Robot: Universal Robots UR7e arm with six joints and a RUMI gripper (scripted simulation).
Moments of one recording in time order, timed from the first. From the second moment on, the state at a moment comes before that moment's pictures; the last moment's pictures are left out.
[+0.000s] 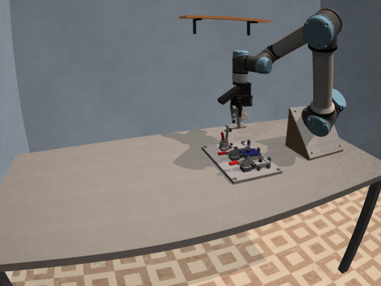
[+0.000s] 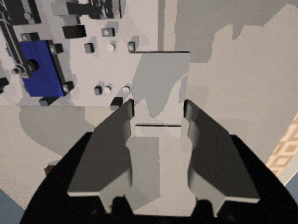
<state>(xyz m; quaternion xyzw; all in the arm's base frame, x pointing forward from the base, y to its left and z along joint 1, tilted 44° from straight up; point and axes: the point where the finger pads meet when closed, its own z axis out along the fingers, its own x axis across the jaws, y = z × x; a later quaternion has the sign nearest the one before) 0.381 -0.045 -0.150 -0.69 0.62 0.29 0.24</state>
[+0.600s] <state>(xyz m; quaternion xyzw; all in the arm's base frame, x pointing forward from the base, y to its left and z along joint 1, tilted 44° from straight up) 0.383 -0.070 -0.174 -0.69 0.62 0.29 0.24</state>
